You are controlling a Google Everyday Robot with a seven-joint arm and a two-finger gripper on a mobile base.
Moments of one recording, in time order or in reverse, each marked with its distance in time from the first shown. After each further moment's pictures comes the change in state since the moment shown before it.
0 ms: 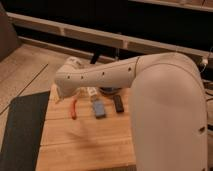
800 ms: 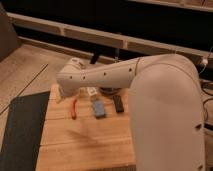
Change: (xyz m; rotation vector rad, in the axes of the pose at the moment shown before) arm 0.002 -0.005 0.011 0.005 0.001 0.004
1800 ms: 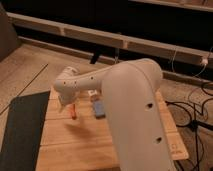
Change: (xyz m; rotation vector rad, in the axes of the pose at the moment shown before) arm 0.027 -0.001 0.090 0.039 0.207 -0.052
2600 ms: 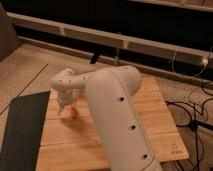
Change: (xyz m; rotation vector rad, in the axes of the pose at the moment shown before) arm -0.008 -0.001 0.050 -0.039 0.146 0.055
